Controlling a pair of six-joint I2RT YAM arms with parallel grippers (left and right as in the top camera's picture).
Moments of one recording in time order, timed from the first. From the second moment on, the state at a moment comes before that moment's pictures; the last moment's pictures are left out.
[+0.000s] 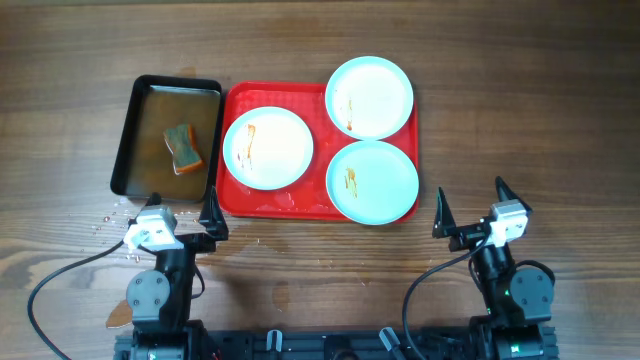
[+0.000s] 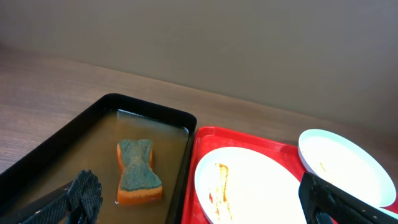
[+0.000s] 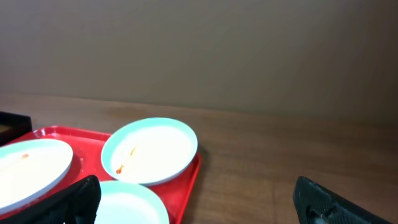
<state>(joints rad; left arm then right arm) 0.01 0.01 0.01 -0.07 0.01 -0.25 0.08 0.02 0.01 0.03 -0.09 -0.02</state>
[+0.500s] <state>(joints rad) 0.01 0.01 0.02 -0.06 0.12 -0.26 0.08 0.05 0.04 0.14 -0.23 -0.02</state>
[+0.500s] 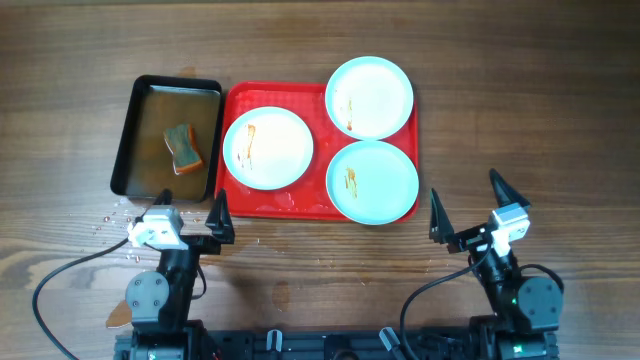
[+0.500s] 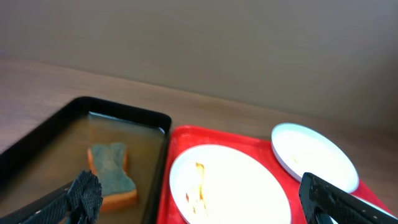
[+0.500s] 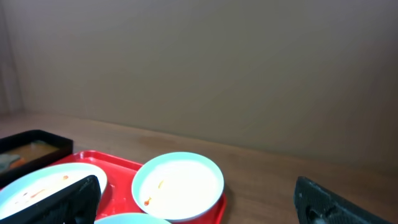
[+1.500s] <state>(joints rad) 0.05 1.44 1.40 -1.05 0.18 -0.31 0.25 1.62 1.42 -0.45 -0.77 0.07</state>
